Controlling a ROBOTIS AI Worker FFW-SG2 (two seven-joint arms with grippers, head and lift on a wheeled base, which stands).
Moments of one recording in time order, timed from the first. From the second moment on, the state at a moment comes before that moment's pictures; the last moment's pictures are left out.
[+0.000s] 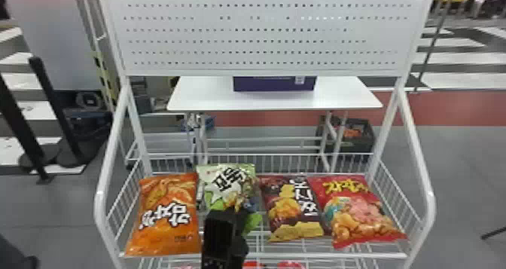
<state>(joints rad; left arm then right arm) 0.00 0.15 -0.49 -1.60 0.16 0.20 0.34 0.91 -0.26 -0.14 -2.05 -0.34 -0.43 0.11</state>
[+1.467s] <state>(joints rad) 0.88 0.43 -0.18 -2.27 0.19 -0.31 0.33 0.88 -0.27 -0.13 -2.02 -0.35 -0.43 0.11</state>
